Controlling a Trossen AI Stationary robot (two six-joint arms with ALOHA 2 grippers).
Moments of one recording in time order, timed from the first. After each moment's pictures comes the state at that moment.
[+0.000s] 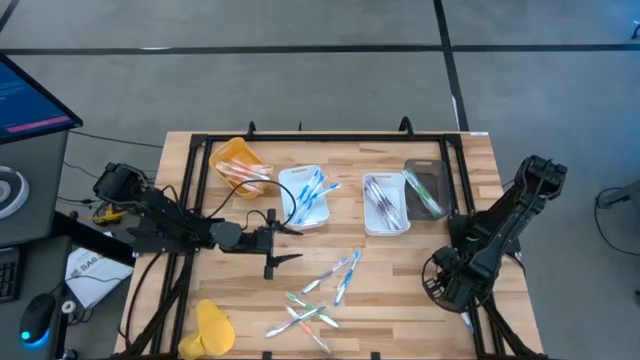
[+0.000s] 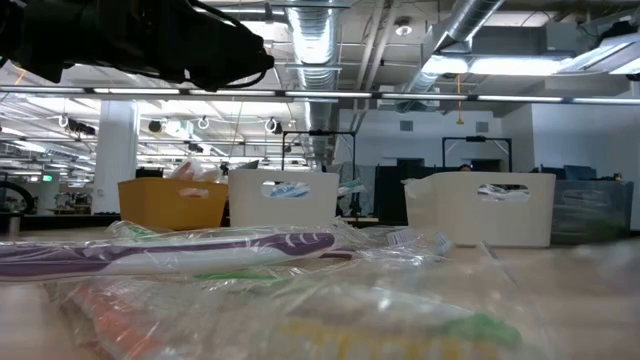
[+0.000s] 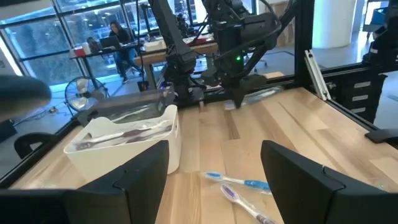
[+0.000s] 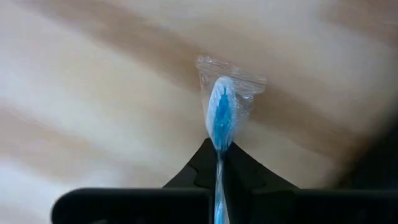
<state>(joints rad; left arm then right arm) -0.36 1.43 0.38 0.99 -0.38 0.16 1.00 1.35 0.57 -0.76 0.03 2.09</state>
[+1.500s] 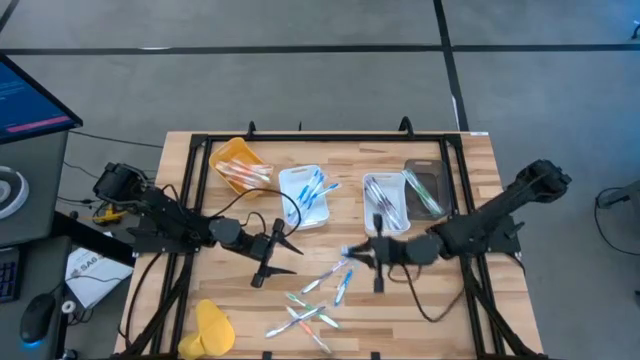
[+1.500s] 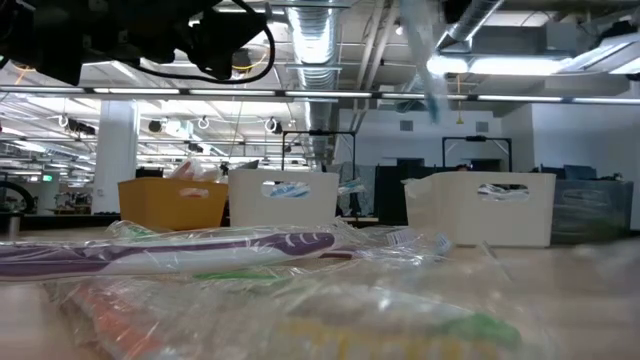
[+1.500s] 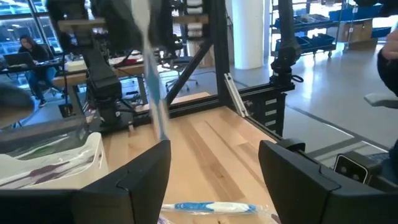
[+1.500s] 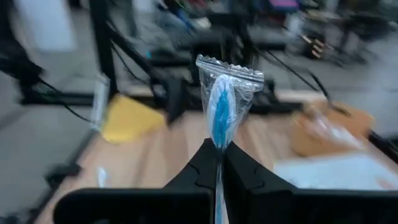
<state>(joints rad) -0.33 1.43 0.38 1.04 -0.02 0.13 0.51 1.36 0.78 0.39 0.52 0.05</state>
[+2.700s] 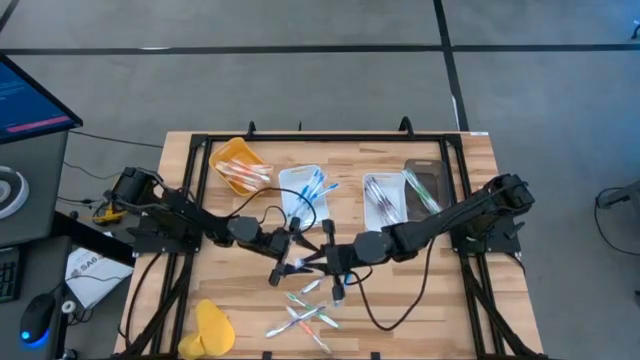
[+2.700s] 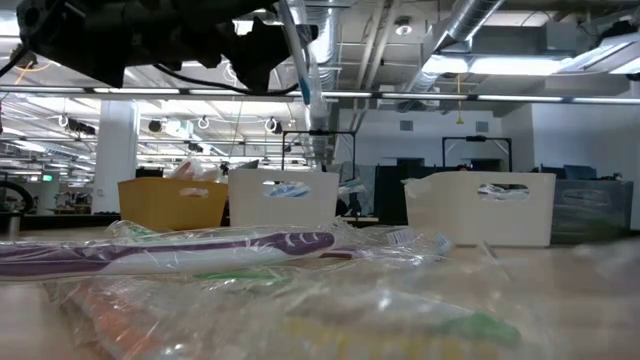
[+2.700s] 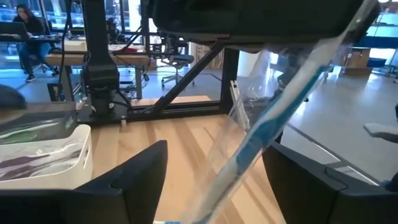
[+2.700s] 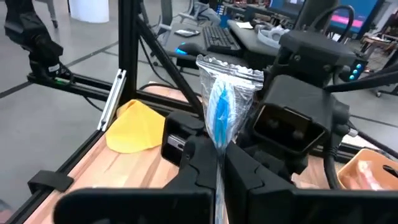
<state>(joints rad) -0.26 1.59 0.53 1.06 0.03 -0.03 0.37 1.72 1.19 0.32 0.24 -0.14</state>
